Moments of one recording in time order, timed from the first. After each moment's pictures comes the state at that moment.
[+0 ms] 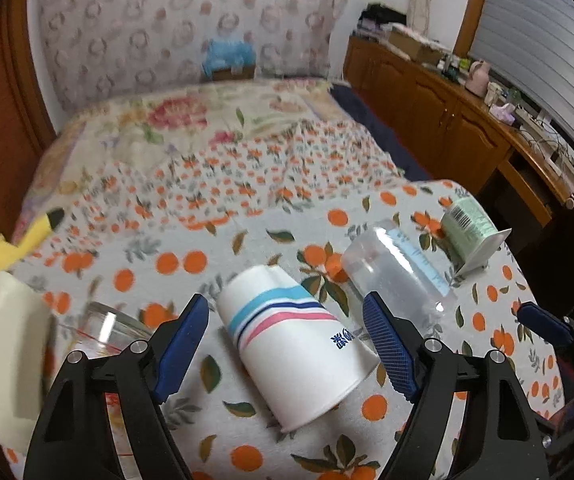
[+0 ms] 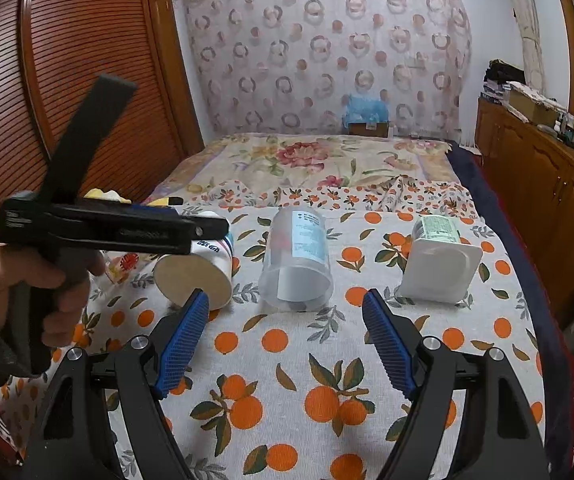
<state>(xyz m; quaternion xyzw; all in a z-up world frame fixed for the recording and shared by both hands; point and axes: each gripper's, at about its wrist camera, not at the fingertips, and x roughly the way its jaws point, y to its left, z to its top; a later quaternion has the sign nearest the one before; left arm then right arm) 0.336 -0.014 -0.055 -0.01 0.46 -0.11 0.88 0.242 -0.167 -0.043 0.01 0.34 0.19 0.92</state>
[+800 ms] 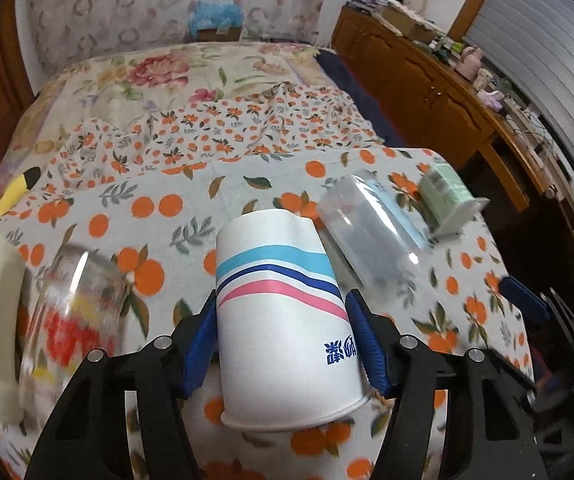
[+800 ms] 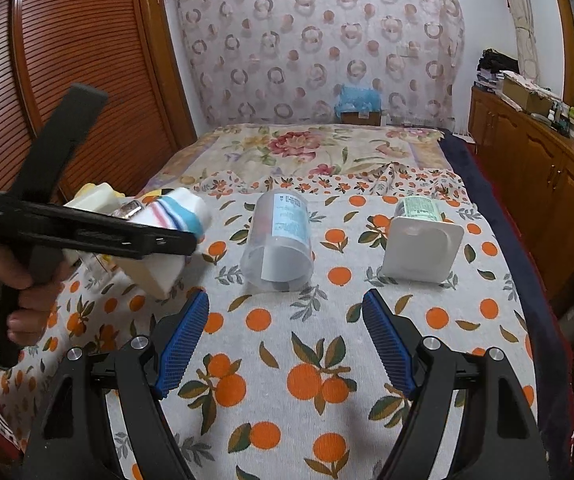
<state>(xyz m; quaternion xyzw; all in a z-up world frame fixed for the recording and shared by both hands) 0.310 -0.008 -0.053 -0.04 0.51 -0.14 0.85 0.234 -0.185 -0.047 0.01 0.36 0.18 0.92</state>
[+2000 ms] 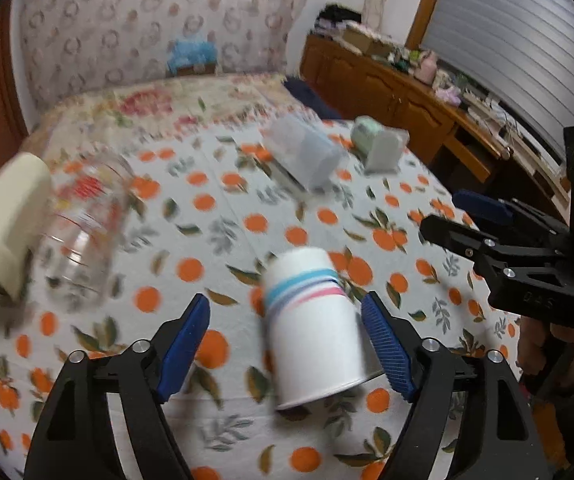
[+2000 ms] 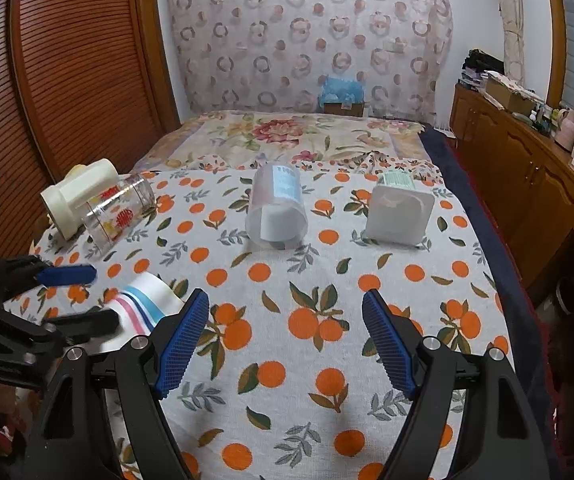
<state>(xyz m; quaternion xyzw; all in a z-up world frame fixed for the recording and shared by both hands) 0.181 -0.005 -0.052 -0.02 0.43 -0.18 0.88 0.191 -0.178 -0.038 -0.01 0.38 0.14 0.92</state>
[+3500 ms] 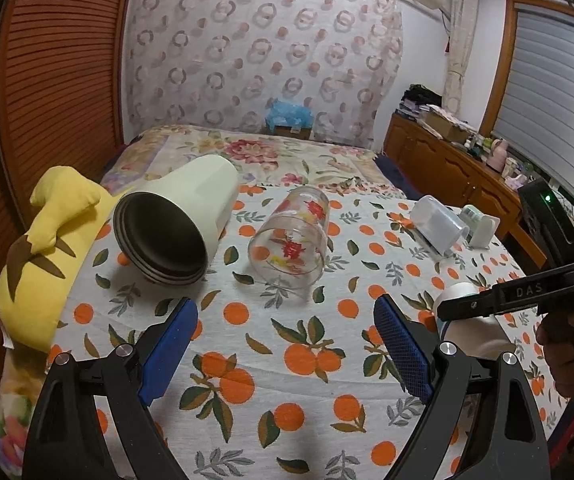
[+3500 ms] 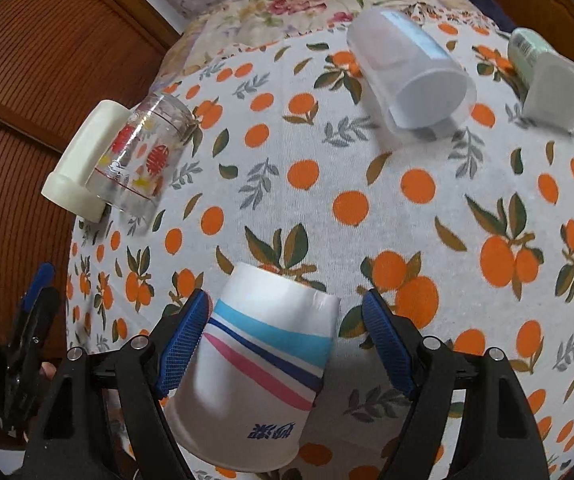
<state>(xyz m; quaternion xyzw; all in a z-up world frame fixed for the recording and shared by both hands) 0.140 0.125 -0.052 -0.07 0.33 -0.03 0.94 0.252 -0.086 -0.093 0.11 0.61 0.18 0.77</state>
